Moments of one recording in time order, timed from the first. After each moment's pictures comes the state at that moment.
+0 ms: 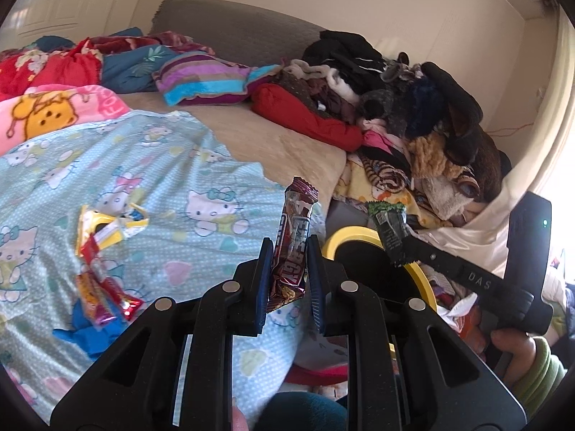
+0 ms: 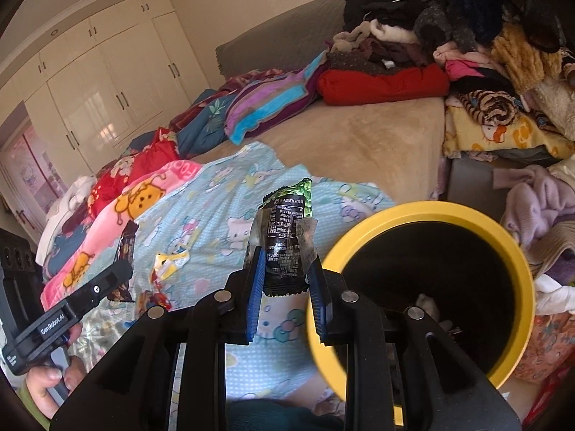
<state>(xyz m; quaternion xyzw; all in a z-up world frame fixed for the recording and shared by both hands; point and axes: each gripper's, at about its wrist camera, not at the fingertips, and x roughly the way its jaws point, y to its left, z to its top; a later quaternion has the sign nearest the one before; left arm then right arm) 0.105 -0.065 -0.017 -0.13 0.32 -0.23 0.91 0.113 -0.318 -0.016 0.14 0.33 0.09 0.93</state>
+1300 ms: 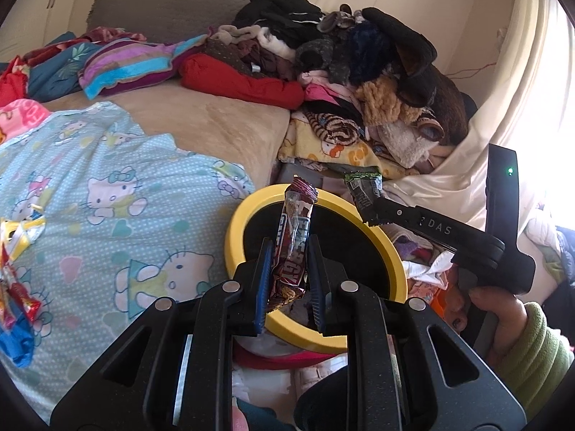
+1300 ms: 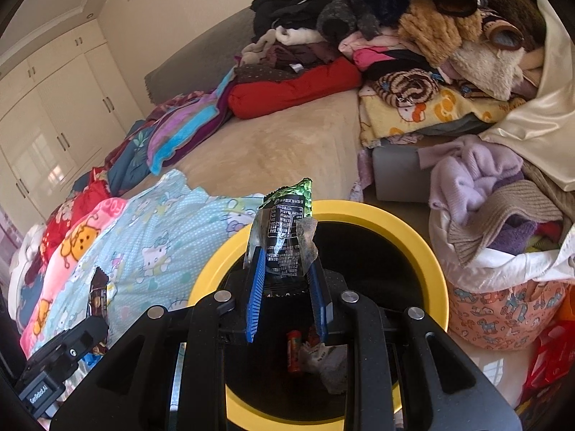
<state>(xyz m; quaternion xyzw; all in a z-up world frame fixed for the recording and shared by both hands) 0.101 -0.180 -0.040 -0.06 0.35 -0.32 0.88 0.101 -0.428 -0.050 0.19 0.32 -0.04 0.93</state>
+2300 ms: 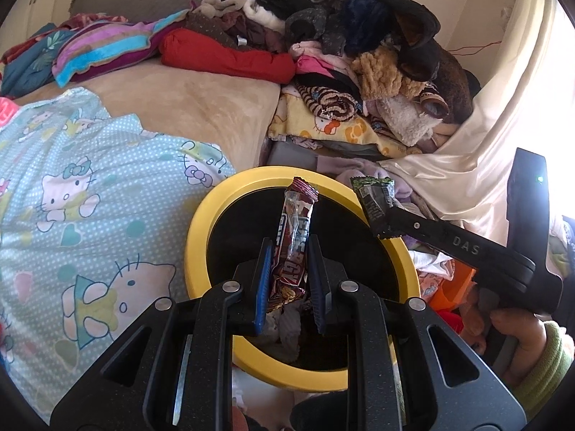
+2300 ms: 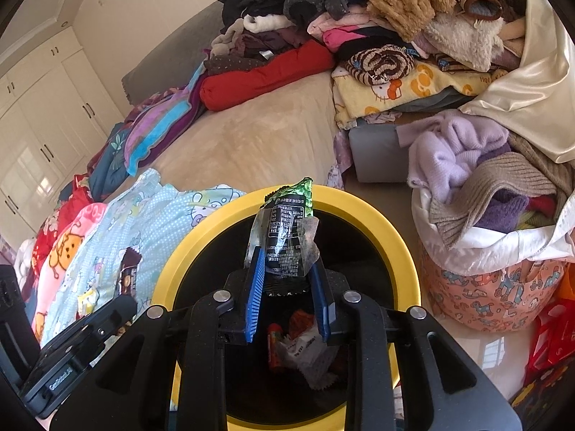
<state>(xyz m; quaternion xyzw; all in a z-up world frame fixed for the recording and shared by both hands) 0.141 -0.234 -0.072 -0.05 0.38 -0.33 0.86 0.104 -0.462 -0.076 0.22 0.35 -0.07 0.91</state>
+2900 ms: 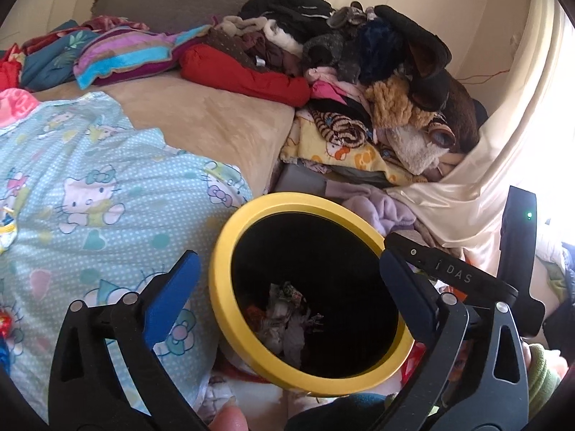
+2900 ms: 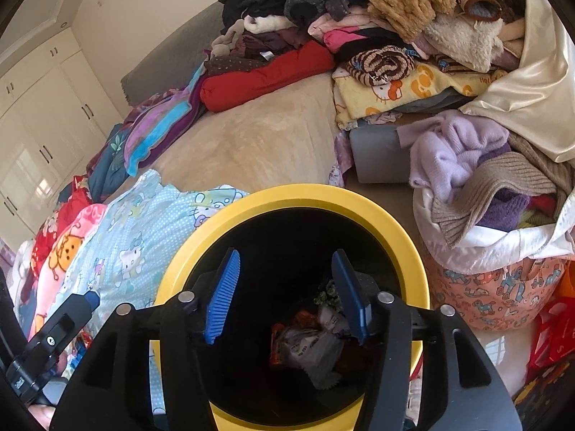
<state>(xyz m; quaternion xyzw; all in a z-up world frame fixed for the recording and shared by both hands) 0.137 -0.207 -0.053 -0.08 0.35 -0.30 0.88 0.105 -0.453 -0.074 0.22 0.34 -0.07 0.91</state>
